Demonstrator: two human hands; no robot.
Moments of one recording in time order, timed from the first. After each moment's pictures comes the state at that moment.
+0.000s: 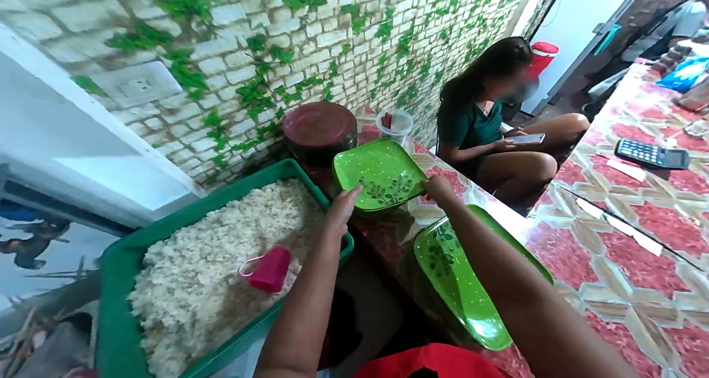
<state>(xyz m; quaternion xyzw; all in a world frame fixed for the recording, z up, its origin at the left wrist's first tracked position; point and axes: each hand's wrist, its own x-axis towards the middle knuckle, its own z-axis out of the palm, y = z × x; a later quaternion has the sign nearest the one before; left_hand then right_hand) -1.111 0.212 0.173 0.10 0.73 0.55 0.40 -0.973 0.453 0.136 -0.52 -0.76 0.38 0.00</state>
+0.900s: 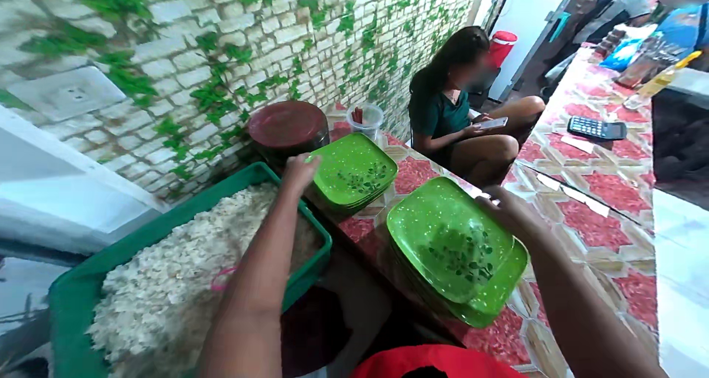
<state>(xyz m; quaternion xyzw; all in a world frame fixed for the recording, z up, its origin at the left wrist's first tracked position) -1.193 0.250 0.185 0.30 0.84 0.39 0.23 -0.759 0.408 0.233 -0.53 -0.81 0.25 0.01</state>
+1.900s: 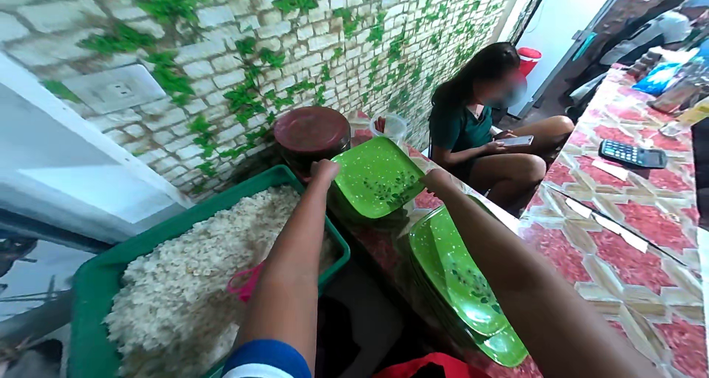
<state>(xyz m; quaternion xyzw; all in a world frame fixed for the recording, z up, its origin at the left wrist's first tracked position) -1.240 0.306 0.147 0.22 0.90 0.29 0.25 -0.985 0.472 0.163 -0.57 -0.75 0.34 -0.05</state>
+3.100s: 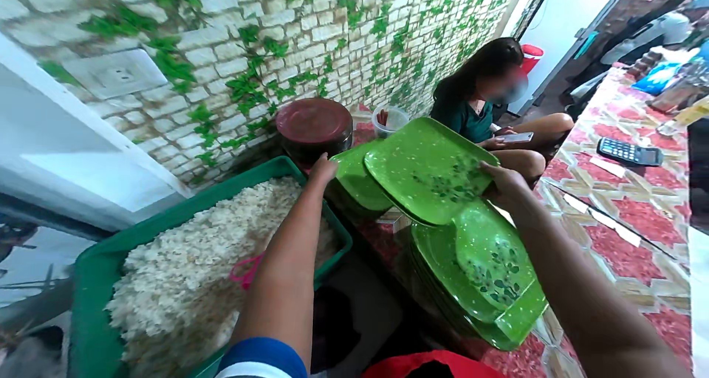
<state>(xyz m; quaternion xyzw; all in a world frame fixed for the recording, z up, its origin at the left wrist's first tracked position) -1.244 0.281 0.123 0.25 0.86 0.37 0.26 -0.861 0.460 0.216 -0.52 -0.49 0.63 0.30</state>
